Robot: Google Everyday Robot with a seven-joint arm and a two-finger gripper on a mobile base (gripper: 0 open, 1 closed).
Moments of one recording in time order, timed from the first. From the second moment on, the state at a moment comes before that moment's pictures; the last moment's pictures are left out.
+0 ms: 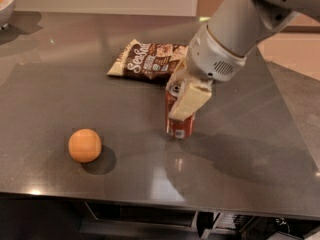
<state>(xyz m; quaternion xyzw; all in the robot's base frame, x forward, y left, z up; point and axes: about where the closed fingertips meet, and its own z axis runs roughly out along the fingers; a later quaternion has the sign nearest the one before) 0.462 -0.036 0.931 -0.71 0.66 0.14 0.21</state>
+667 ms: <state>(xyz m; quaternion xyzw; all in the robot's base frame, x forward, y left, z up) 0.526 -0.057 0.932 -0.66 0.70 0.13 0.23</state>
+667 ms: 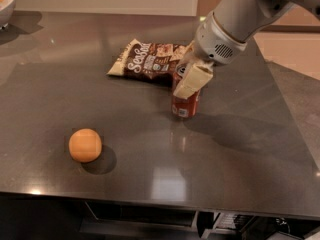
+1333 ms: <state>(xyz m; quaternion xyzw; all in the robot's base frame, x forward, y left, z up) 0.561 -0.049 0.920 -0.64 0.72 0.12 0.24</state>
